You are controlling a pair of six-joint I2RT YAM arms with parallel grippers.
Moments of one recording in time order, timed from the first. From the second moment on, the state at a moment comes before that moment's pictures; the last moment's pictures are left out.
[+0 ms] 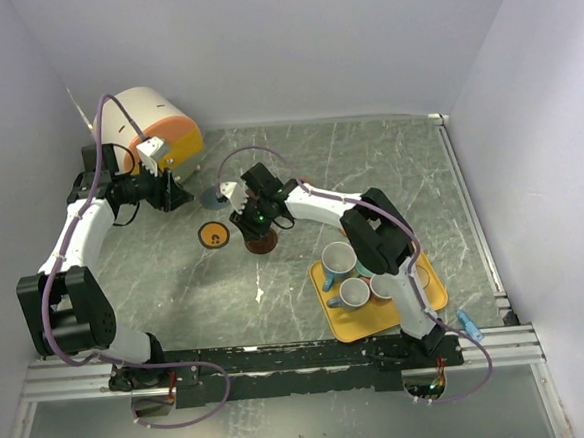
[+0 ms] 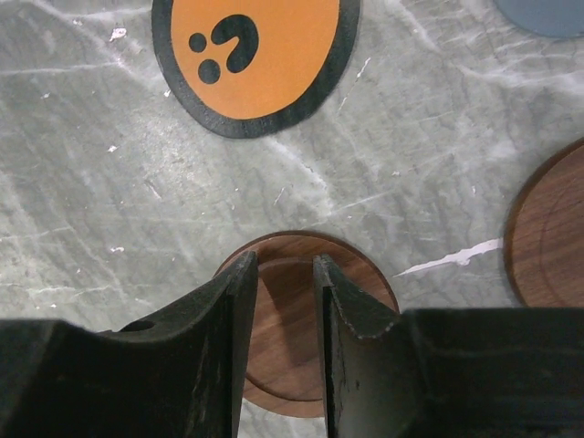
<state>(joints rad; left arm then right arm) 0.11 1.48 1.14 -0.44 0.92 0.44 0.76 2.19 1.60 -0.37 -0.38 -0.33</state>
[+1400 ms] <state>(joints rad) 0.11 1.47 1.11 -0.41 0.93 0.44 0.49 1.89 1.39 -0.54 -0.42 -0.46</state>
